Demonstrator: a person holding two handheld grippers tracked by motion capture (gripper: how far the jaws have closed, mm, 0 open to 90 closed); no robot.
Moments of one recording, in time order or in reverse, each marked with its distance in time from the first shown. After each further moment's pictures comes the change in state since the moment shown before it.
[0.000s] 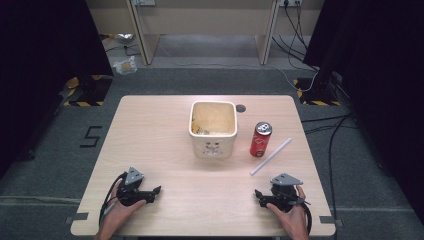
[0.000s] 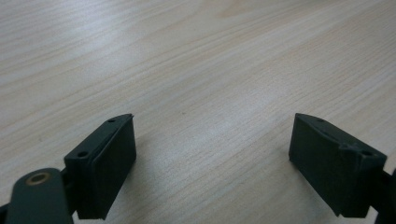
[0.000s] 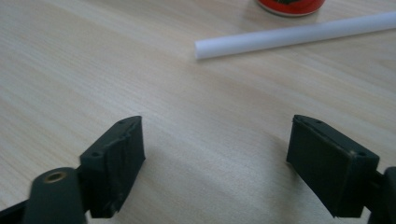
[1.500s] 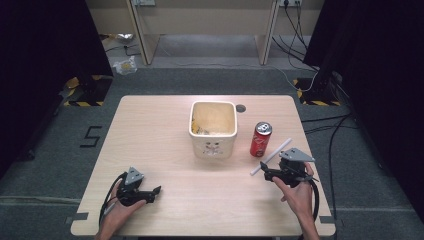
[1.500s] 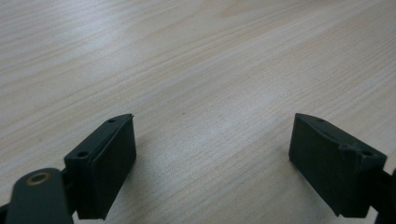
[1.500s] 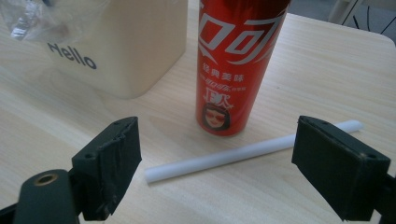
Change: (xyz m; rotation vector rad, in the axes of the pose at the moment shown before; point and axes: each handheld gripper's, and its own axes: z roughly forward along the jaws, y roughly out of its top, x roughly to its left) left arm 0.000 0.000 0.000 0.000 0.000 0.000; right arm -0.027 0.070 -0.021 -0.172 -0.076 0.004
